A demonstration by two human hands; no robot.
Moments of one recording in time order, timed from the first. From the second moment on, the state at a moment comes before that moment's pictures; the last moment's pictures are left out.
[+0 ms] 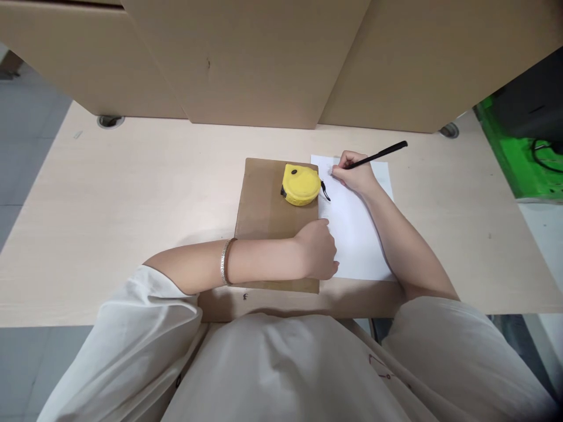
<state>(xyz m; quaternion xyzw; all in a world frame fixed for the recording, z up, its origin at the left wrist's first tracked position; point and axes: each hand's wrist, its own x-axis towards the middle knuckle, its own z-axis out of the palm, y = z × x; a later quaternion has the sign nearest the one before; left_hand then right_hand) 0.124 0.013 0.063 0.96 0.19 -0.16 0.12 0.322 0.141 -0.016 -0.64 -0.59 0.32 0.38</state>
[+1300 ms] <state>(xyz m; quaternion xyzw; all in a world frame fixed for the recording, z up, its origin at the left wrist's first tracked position) 0.124 0.015 0.074 0.96 0.15 -0.20 0.08 0.320 0.139 -0.015 -0.63 -0.60 0.29 0.41</state>
